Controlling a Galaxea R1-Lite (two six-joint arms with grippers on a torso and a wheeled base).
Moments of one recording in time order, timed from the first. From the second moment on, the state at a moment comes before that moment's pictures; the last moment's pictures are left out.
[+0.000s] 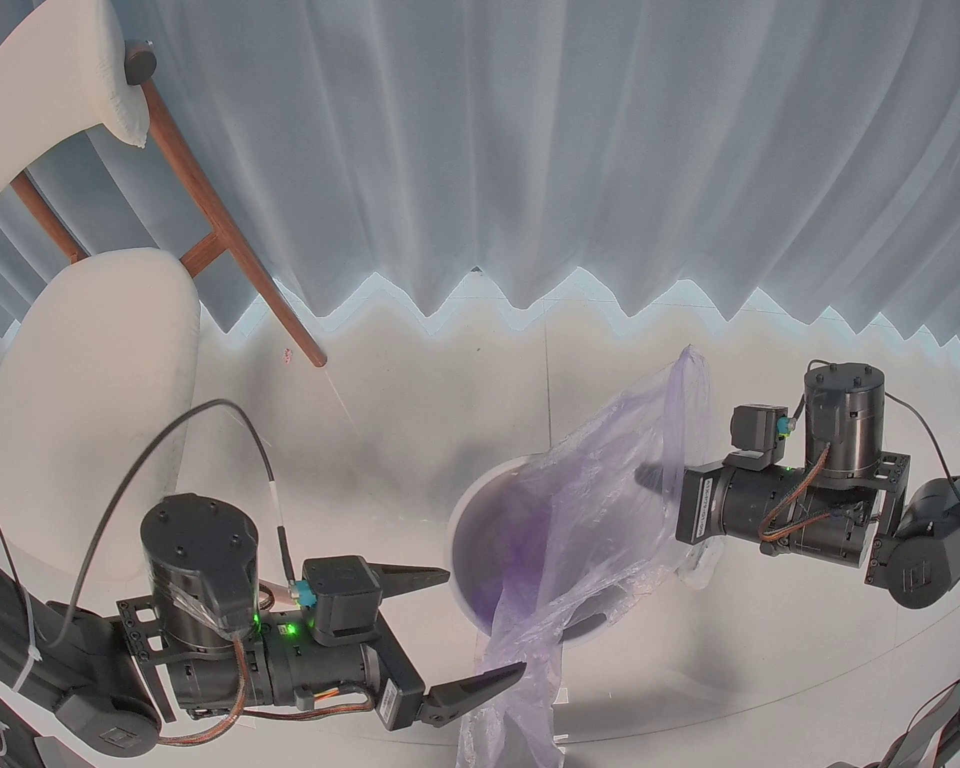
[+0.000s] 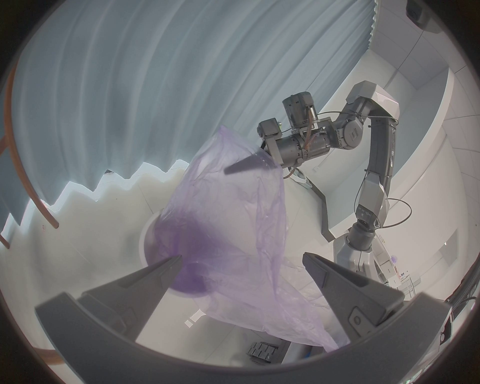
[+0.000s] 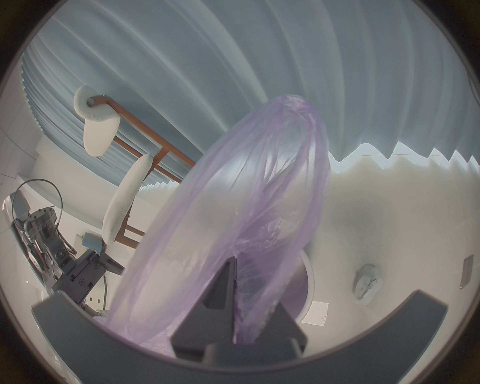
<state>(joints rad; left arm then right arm) -0.78 1.63 -0.38 -0.90 -0.27 0.05 0.57 1.65 -0.67 -0.59 0.09 0.26</state>
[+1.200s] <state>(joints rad) -0.73 1.68 -0.42 -0.90 -0.27 0.05 0.55 1.64 -0.67 -0.62 0.10 0.26</state>
